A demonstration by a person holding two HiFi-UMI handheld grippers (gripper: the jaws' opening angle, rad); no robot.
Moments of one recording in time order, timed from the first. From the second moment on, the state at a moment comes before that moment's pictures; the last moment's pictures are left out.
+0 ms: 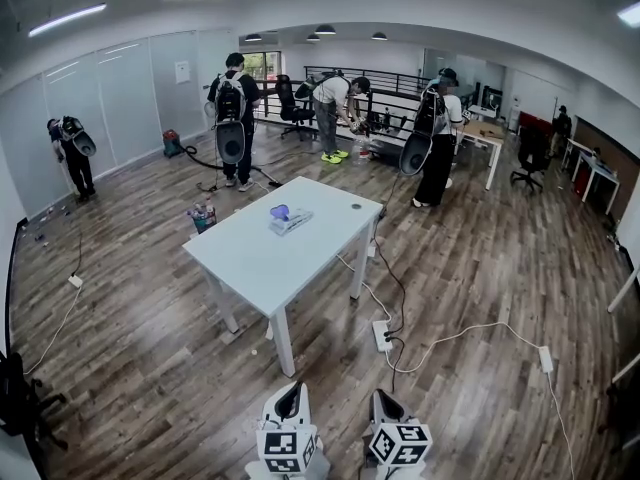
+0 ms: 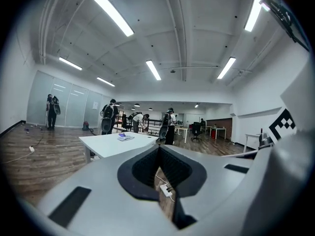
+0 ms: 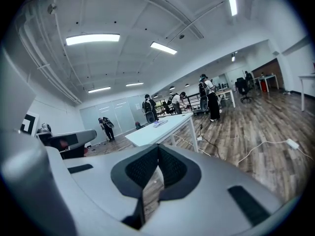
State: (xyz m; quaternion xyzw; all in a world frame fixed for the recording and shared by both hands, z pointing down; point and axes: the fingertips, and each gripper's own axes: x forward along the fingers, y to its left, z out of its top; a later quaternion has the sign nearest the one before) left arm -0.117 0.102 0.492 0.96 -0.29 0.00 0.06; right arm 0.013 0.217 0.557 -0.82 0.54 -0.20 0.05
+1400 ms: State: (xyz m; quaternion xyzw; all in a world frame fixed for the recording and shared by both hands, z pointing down) left arm -0.016 -0.075 0.483 0.96 -0.27 0.00 0.06; right arm 0.105 0.033 0.542 -0.81 0.55 -0.19 0.05
